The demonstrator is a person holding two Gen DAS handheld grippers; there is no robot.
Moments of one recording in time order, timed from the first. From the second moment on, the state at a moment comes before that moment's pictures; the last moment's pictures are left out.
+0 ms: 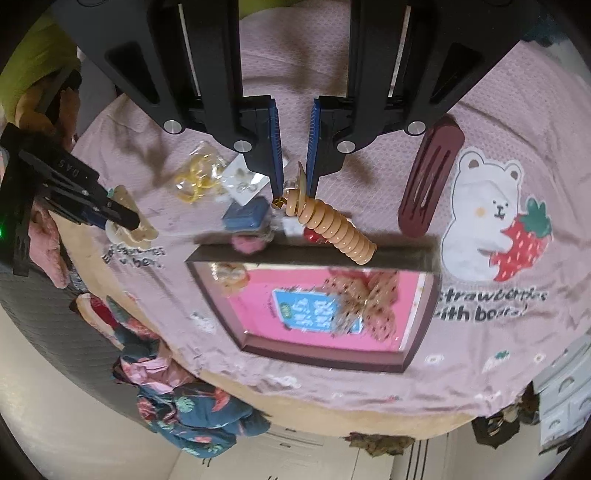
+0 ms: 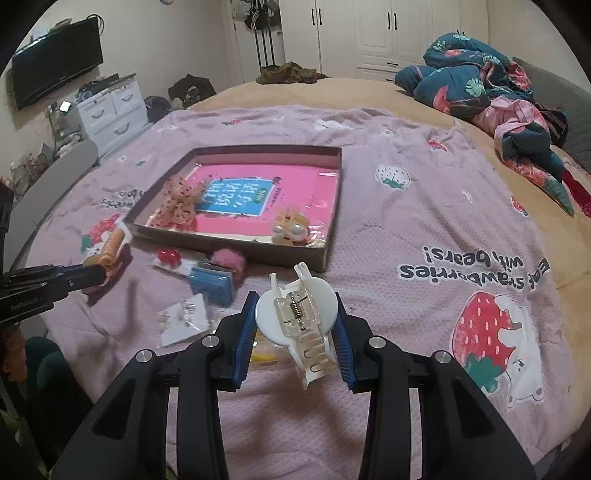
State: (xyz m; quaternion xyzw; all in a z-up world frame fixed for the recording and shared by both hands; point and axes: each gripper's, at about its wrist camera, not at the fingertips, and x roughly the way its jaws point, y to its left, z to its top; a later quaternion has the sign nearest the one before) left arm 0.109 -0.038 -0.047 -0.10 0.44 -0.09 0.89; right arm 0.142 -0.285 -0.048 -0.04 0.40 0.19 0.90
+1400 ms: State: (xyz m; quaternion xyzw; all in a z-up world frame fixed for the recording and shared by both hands) left arm 0.206 -0.014 0.006 -0.07 0.40 -0.08 0.91; right arm 0.219 -0.232 0.034 -0.04 0.33 0.23 0.92
